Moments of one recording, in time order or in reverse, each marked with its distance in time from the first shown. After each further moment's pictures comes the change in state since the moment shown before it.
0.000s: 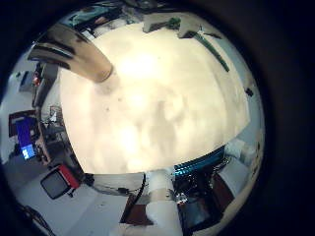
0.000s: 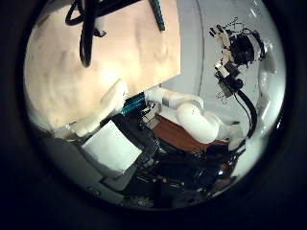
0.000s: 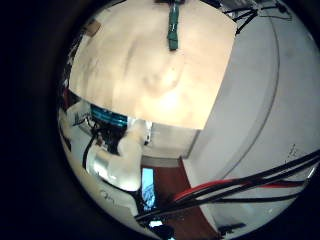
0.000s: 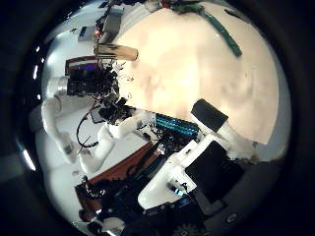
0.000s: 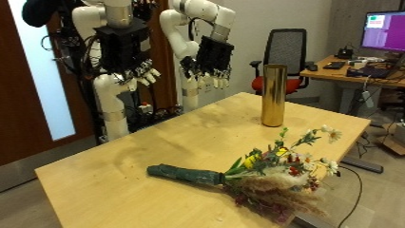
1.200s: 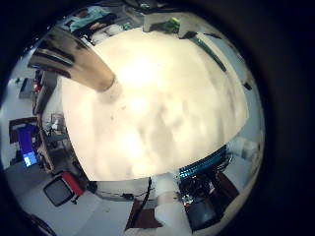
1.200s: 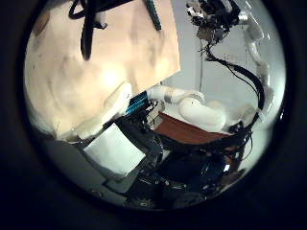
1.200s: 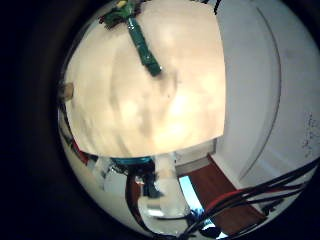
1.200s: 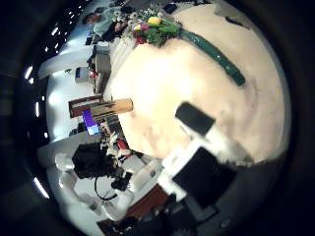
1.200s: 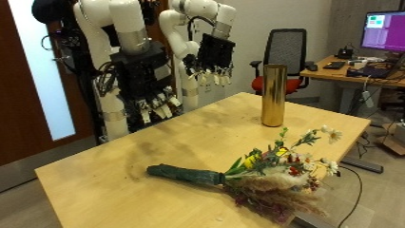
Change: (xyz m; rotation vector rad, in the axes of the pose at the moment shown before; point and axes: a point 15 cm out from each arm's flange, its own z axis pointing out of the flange) left arm -0.010 0.001 -0.011 0.033 -0.011 0.067; right arm 0.040 -0.159 0.040 0.159 -0.118 0.394
